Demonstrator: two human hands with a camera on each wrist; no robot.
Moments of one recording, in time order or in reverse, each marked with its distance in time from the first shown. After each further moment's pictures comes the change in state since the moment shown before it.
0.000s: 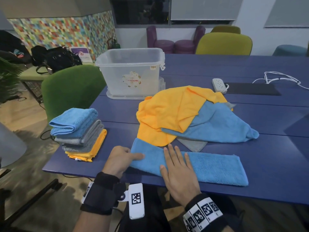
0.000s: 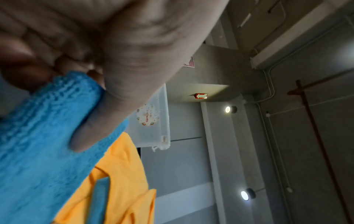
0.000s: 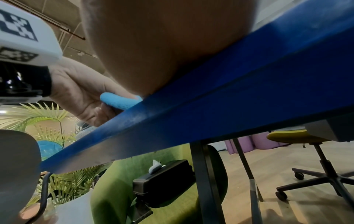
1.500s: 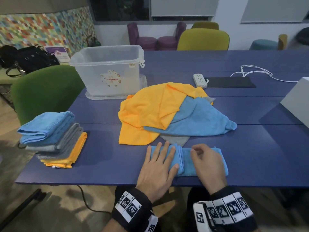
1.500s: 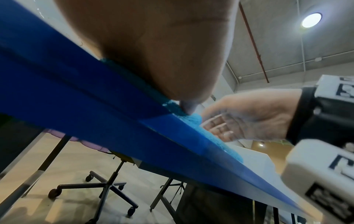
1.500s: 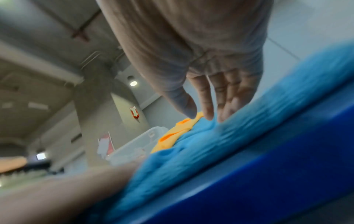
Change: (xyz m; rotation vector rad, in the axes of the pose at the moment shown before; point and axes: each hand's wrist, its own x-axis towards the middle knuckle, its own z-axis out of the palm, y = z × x) left_hand -0.031 -0.017 0.141 0.994 -0.105 0.902; right_hand -0.021 0.085 -0.080 0.550 0.221 0.599
